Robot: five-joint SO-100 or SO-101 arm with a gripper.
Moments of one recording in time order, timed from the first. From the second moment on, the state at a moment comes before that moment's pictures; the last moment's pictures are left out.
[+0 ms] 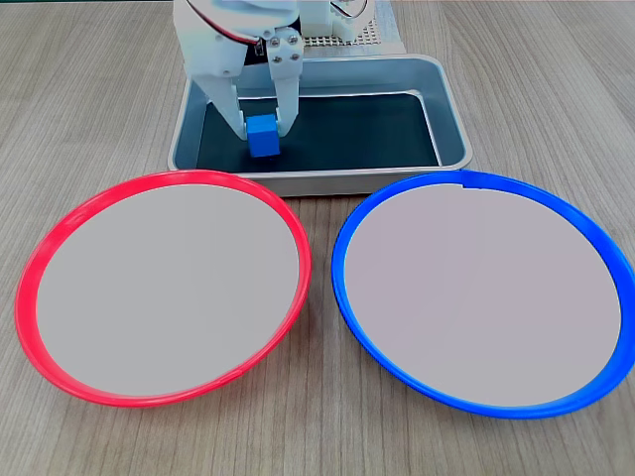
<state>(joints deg) 13.1 84.5 104.9 75.2 -108.0</state>
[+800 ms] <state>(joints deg) -17.6 80.3 86.4 43.9 -51.3</state>
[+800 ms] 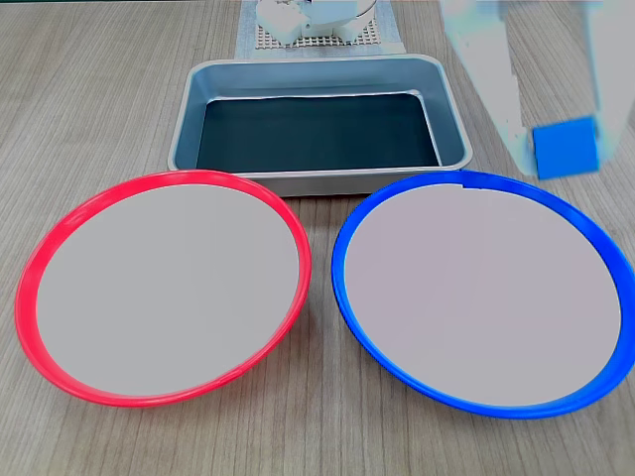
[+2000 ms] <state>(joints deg) -9.2 156.4 153.3 31.5 -4.2</state>
